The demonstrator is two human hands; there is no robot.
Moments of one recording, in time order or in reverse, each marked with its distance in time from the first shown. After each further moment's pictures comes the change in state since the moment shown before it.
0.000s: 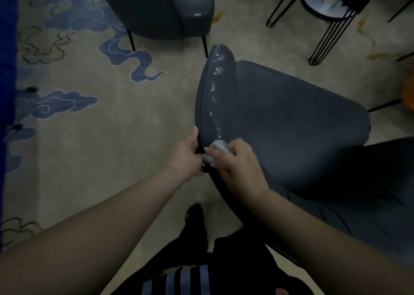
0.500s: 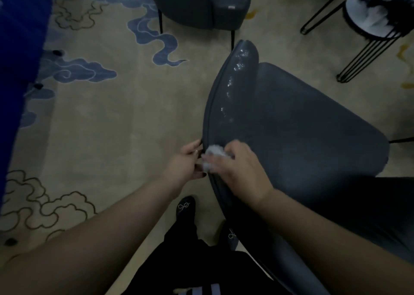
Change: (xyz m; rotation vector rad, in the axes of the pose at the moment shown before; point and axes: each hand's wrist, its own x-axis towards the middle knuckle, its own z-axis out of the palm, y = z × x) left_hand -0.024 -0.015 0.014 -0.355 0.123 -0.126; right_hand 0.007 0.013 -0.017 -0.024 -0.236 -0.266
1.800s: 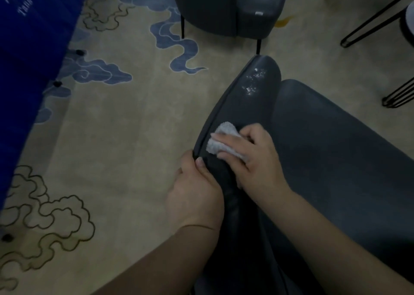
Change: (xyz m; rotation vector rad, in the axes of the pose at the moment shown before) left_hand 0.070 0.014 0.080 0.673 0.816 0.214; right_hand 0.104 0.108 0.009 0.261 0.200 -0.048
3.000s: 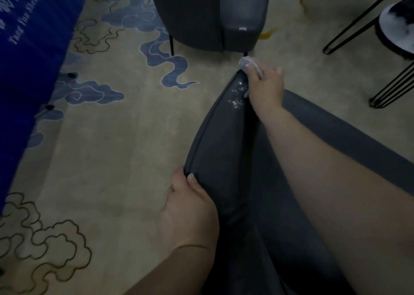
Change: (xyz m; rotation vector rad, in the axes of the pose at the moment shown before) left_hand -0.001 -0.001 0.001 0.031 -0.014 -0.010; right_hand 0.146 0.089 -0.017 0.154 0.337 0.553
